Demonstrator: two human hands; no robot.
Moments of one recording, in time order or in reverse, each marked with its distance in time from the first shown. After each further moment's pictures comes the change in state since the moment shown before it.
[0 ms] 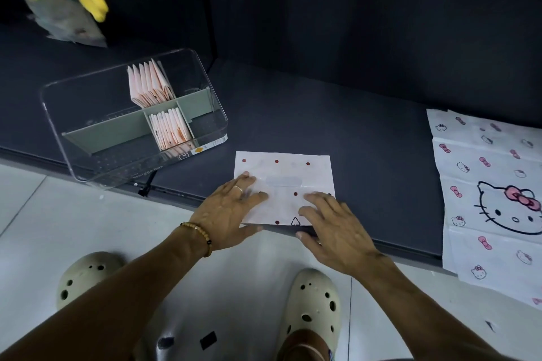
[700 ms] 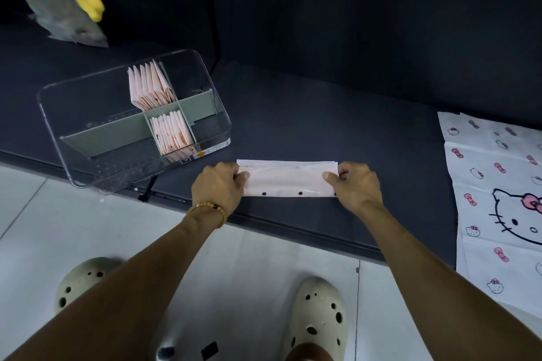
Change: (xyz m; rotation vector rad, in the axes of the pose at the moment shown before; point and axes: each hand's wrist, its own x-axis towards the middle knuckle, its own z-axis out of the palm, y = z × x) left_hand 0.037 -0.011 -0.030 -0.268 0.404 -0.556; right_hand 0.076 0.045 -0.021 0.630 0.050 0.792
